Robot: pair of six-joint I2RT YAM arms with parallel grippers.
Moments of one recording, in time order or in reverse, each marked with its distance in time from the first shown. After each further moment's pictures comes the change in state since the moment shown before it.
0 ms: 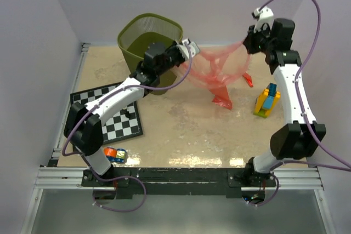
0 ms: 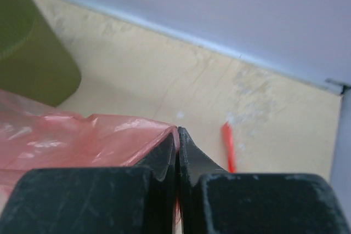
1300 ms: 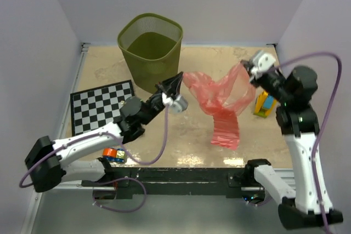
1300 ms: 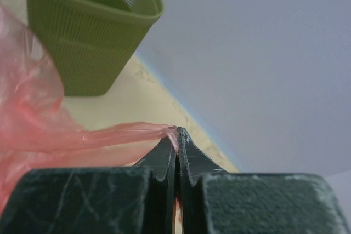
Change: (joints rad) left arm -0.295 -0.555 -0.642 0.483 -0.185 0.236; right arm 0.106 -0.711 -0.418 0.100 -0.205 -0.425
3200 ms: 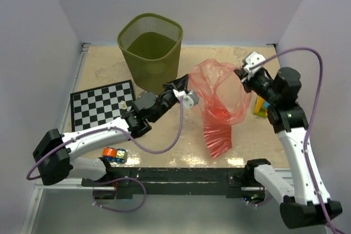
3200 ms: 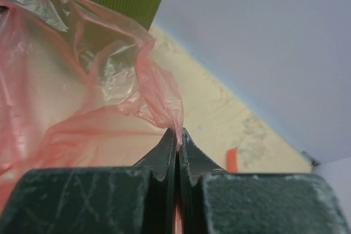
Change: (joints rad) left arm -0.013 0.147 0.137 -0.137 -0.107 -0.042; right arm 0.035 0.079 -0.054 0.056 0.071 0.151
